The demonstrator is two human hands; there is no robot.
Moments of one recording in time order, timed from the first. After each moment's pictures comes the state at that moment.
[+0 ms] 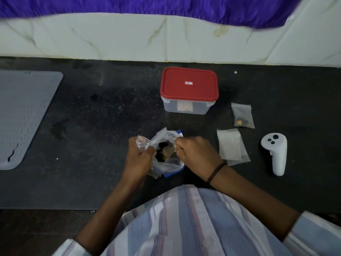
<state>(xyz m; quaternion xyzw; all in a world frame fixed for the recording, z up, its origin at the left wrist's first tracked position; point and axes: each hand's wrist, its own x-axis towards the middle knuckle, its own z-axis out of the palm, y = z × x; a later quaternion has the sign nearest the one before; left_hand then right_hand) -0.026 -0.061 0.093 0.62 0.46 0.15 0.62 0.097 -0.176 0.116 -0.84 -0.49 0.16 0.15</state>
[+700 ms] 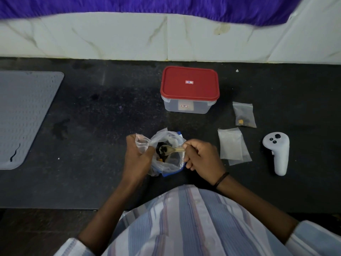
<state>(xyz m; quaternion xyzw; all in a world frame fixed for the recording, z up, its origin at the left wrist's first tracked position) -0.029 -0.057 0.084 0.65 0.44 0.18 0.59 0.094 -0.199 0.083 -0.80 -0.25 0.29 0.45</state>
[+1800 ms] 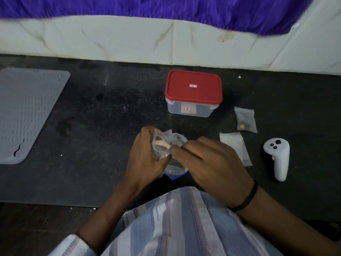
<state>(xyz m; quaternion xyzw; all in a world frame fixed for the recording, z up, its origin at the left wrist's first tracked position) -0.029 -0.061 0.097 0.85 0.22 0.27 0.40 0.070 -0.211 0.176 -0.72 -0.65 -0.19 0.18</state>
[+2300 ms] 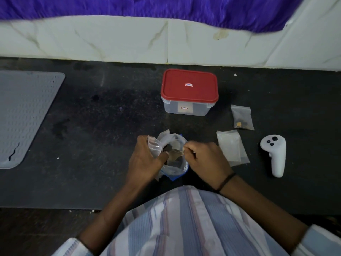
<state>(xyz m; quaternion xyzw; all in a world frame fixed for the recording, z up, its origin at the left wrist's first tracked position) -0.023 -0.065 0.087 0.77 0.42 0.08 0.48 0.092 -0.201 0.115 -0.86 -0.44 0.13 0.22</state>
